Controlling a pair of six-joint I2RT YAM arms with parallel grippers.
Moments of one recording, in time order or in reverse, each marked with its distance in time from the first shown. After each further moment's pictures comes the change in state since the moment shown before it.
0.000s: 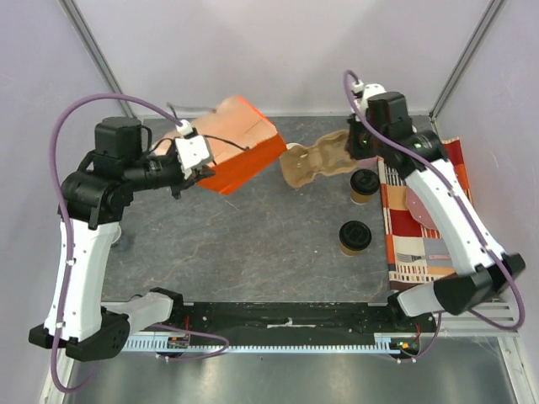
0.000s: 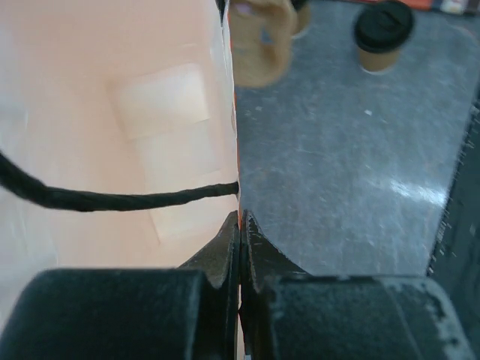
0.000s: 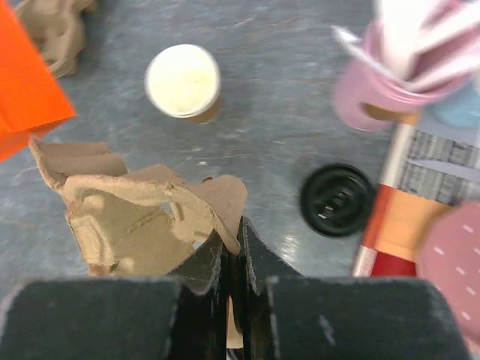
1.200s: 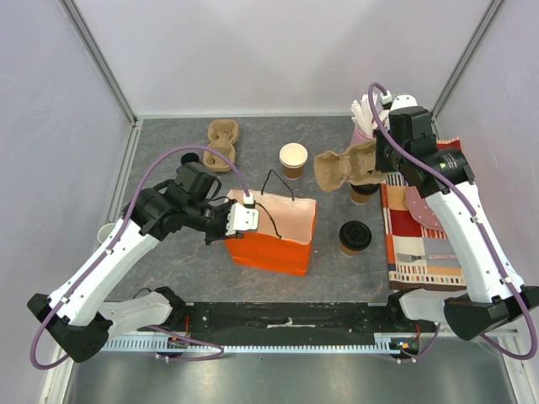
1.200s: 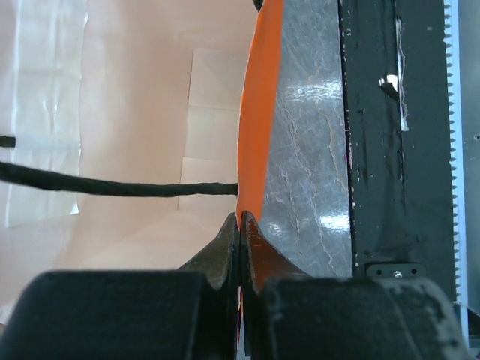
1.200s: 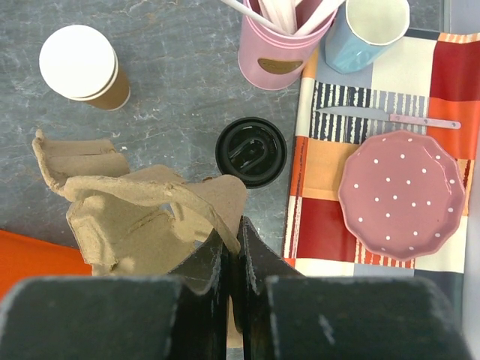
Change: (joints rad) left arm -0.406 -0.062 -0.497 0.013 -0.085 0.175; right arm -0.065 -0.195 -0.092 -0.117 0.261 -0.006
